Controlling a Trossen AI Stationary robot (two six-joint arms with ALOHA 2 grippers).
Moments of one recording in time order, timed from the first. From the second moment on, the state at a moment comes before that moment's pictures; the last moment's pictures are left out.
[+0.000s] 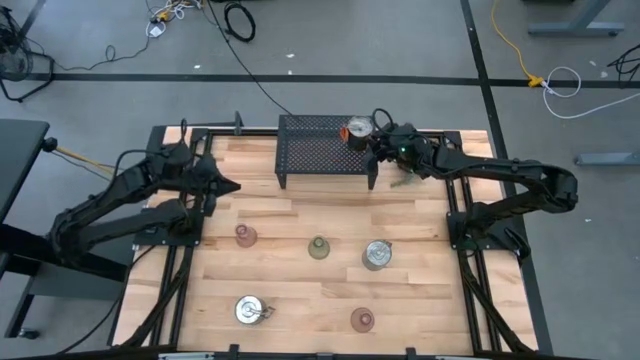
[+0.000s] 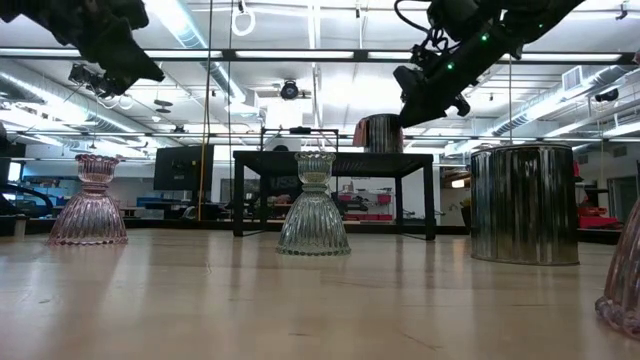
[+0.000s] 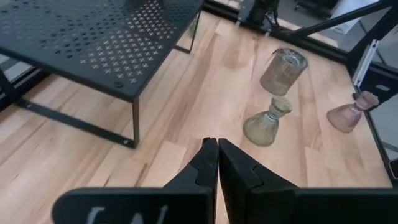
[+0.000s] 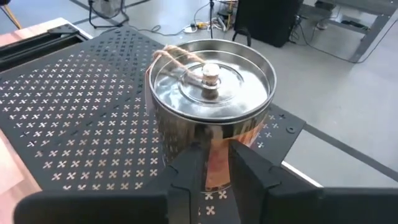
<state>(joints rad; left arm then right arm) 0.52 0.47 0.63 -0.67 0.33 -0.08 -0.41 1.27 0.85 -0.09 0.40 0.18</state>
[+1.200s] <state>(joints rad) 0.20 0.47 0.35 -0.09 0.37 -0.19 -0.39 1.26 0.85 -0.01 0.33 0.19</state>
